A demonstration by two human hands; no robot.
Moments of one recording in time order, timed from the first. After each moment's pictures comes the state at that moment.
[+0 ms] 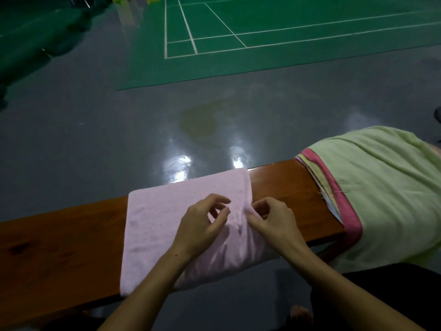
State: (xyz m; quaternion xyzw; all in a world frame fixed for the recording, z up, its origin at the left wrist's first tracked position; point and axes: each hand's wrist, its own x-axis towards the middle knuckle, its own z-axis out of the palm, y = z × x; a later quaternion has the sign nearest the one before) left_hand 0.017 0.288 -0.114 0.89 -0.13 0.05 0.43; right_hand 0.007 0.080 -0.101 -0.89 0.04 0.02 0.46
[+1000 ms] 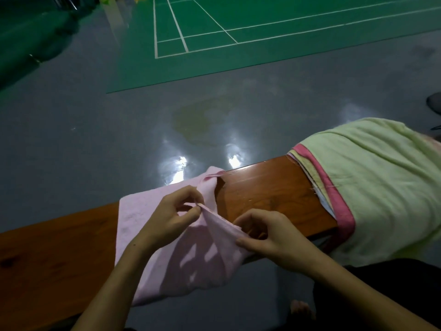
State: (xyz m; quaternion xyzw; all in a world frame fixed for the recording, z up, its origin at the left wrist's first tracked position) left_hand 0.033 0.321 -0.069 0.86 -0.15 -0.03 0.48; right_hand -0.020 0.053 -0.073 -0.83 -0.16 0.13 0.52
